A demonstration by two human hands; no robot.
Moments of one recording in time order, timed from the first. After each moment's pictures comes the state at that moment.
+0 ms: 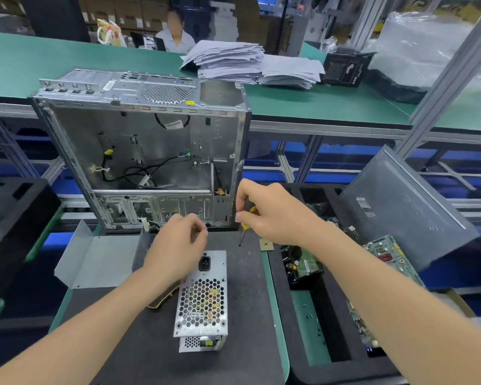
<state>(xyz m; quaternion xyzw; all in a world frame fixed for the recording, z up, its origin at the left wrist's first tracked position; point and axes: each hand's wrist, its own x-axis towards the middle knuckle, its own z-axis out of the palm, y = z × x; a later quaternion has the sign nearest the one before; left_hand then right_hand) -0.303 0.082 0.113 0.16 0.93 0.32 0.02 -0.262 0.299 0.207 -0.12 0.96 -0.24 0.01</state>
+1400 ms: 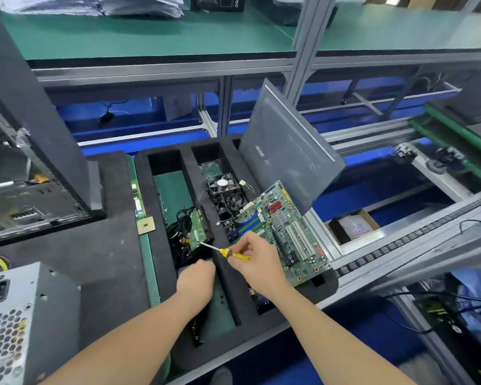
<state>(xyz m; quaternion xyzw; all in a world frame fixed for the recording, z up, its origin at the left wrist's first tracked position) -0.198 0.369 -0.052 0.33 0.91 -0.04 0.24 -0.108 0.502 0.002 0.28 0.82 -0.49 -0.06</state>
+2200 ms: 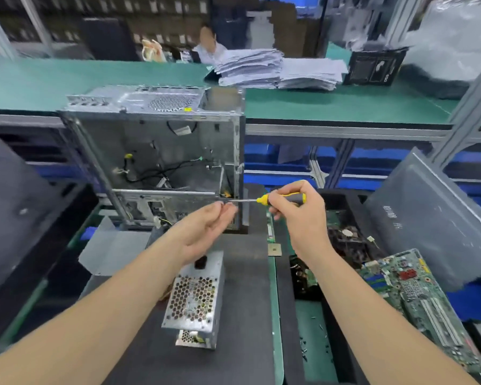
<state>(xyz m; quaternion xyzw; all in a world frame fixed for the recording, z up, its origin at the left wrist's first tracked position) -0.327 0.136 0.123 -0.12 0.36 0.89 0.25 -0.269 0.349 0.144 0.04 0.67 -0.71 -0.20</state>
